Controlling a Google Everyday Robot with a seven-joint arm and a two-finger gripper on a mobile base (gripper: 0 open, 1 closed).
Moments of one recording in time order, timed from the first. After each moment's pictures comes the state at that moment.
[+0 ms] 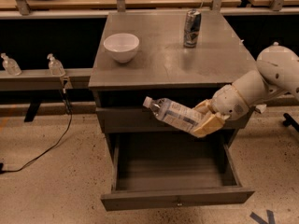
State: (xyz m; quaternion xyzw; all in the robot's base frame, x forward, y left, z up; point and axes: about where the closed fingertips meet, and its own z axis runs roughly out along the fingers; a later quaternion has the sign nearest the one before) arm 0.512 -0.148 0.758 -0.61 0.67 0.36 0.22
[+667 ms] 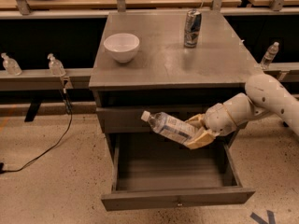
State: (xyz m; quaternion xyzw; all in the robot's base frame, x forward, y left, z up) arm 0.523 -0.140 0.684 -0.63 0.63 0.36 0.27
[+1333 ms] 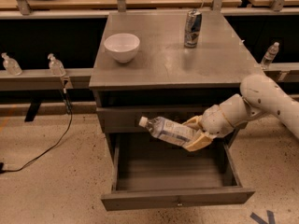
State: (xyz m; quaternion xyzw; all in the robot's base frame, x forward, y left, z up) arm 0.524 -0.136 0.672 -0.66 0.63 0.32 0.26
